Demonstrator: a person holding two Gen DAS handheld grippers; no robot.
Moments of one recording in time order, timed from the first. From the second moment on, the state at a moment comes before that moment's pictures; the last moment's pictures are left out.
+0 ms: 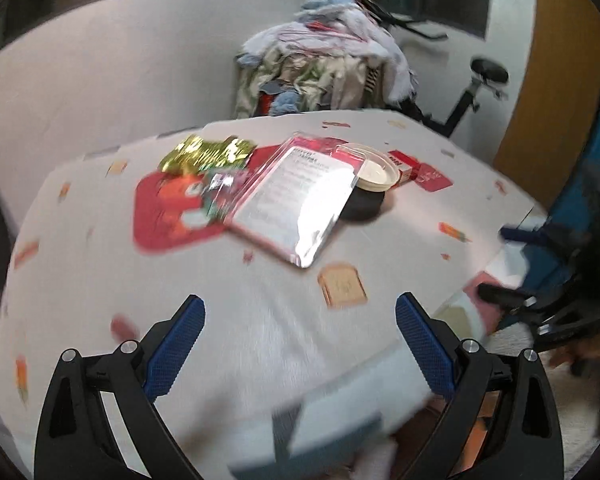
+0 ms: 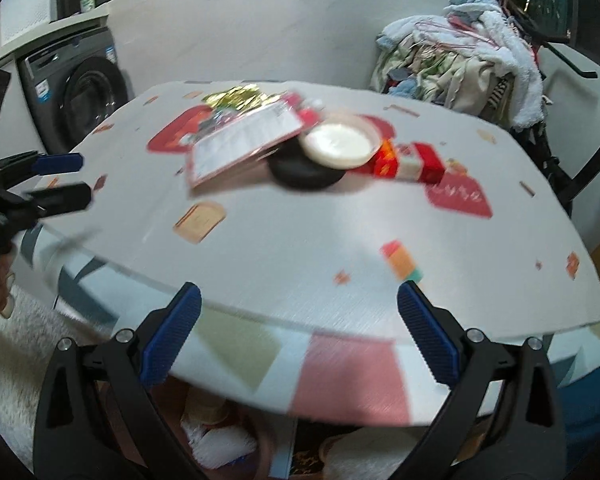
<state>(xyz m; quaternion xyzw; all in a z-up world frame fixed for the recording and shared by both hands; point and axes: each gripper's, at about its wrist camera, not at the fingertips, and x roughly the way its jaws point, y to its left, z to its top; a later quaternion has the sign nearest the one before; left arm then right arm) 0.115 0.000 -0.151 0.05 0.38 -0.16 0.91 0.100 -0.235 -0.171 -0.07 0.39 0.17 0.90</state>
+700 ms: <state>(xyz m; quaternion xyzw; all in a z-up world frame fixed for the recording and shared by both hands) 0.248 -0.101 -0.212 0.27 0.40 -0.08 0.87 0.160 -0.286 -0.177 -0.04 0.40 0.12 0.91</state>
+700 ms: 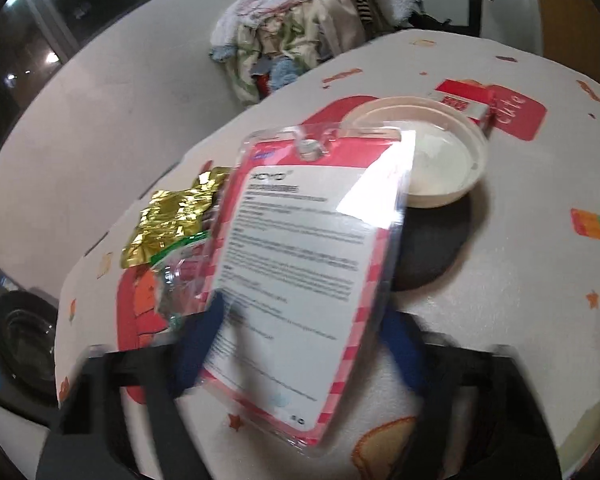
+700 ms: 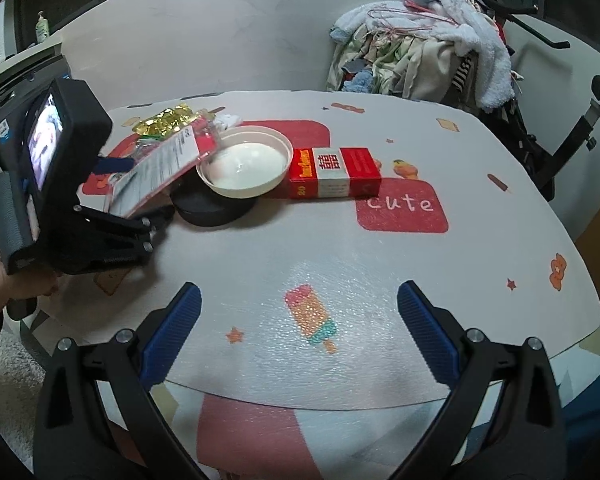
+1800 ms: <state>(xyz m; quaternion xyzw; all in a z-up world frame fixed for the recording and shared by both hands) 0.175 0.048 -0.128 -0.09 0.42 -0.17 0.89 0.296 -0.222 -0.189 0.05 0.45 0.18 0.88</state>
